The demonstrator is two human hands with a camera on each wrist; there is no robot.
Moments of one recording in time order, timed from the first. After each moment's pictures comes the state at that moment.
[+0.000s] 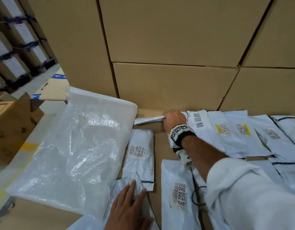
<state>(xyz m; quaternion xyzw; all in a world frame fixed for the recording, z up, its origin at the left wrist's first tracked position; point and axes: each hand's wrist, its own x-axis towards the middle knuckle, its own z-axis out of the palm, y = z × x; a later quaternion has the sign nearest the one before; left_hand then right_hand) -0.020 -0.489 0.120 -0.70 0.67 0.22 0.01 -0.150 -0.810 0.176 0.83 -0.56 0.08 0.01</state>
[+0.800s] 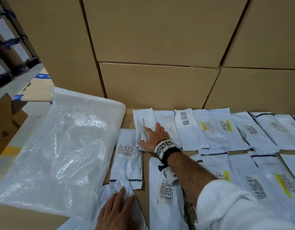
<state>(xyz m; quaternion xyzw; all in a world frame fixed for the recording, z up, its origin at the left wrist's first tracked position) -0.026 -0.476 0.128 -0.69 0.68 0.24 0.03 -0.148 -0.743 0.151 0.77 -0.60 -0.03 -0.20</state>
